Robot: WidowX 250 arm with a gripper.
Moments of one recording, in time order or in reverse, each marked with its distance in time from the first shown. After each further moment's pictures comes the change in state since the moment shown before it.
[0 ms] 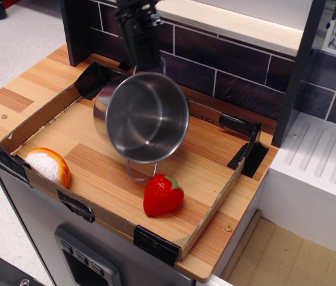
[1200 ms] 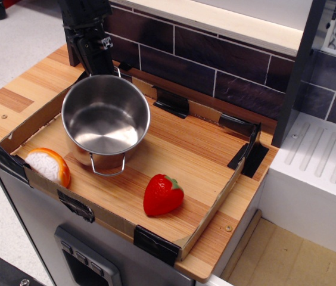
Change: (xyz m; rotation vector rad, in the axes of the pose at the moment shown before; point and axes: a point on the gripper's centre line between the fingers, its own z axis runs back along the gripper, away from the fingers) arm -0.028 0.066 0.008 0.310 -0.164 0.076
